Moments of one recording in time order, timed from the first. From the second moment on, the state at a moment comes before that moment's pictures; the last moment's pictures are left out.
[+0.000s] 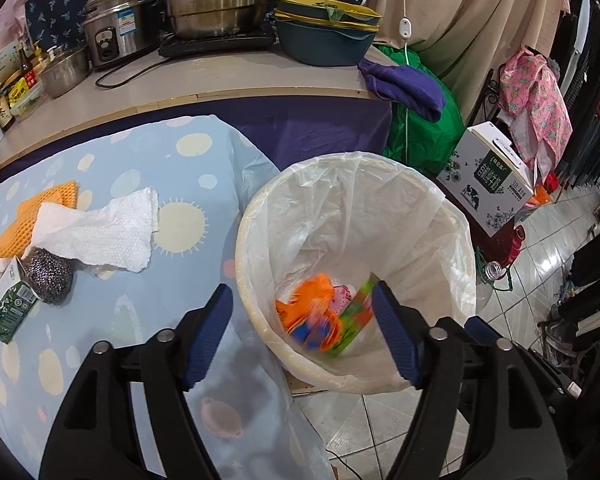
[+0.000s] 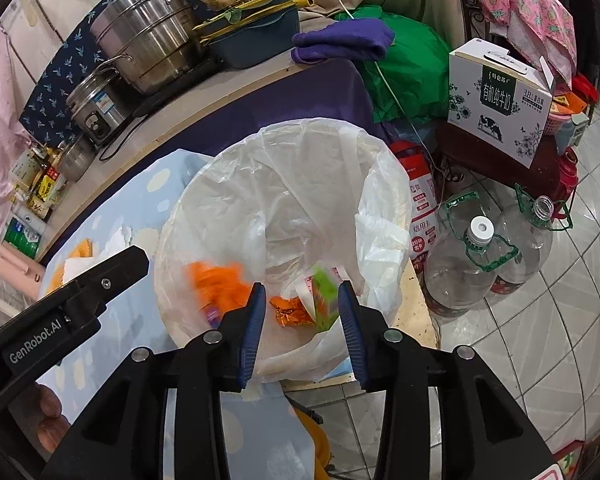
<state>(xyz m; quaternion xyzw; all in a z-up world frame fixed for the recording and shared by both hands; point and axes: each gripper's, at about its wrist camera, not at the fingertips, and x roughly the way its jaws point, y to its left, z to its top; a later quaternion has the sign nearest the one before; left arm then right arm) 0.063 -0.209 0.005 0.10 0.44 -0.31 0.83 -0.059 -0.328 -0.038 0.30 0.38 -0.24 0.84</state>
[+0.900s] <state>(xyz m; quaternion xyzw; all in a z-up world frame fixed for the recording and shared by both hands) 0.078 -0.134 0.013 0.06 0.44 -0.24 0.86 -0.033 -0.275 -0.012 0.25 0.38 -0.20 0.87</state>
